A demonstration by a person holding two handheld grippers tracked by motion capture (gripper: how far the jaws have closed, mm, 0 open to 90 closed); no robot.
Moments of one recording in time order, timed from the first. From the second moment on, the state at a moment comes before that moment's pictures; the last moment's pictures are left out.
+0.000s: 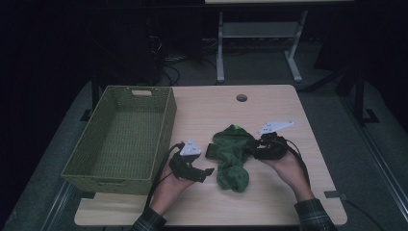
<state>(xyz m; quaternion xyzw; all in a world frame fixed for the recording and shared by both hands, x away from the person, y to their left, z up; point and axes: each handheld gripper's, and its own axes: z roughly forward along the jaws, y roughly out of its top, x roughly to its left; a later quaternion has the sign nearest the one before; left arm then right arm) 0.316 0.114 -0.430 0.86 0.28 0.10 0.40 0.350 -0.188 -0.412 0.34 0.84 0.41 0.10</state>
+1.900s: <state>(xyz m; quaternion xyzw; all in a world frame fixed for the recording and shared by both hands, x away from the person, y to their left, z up) 0.452 0.062 -0.468 0.88 0.28 0.10 0.38 0.428 -0.199 -0.472 0.42 0.82 0.38 0.10</state>
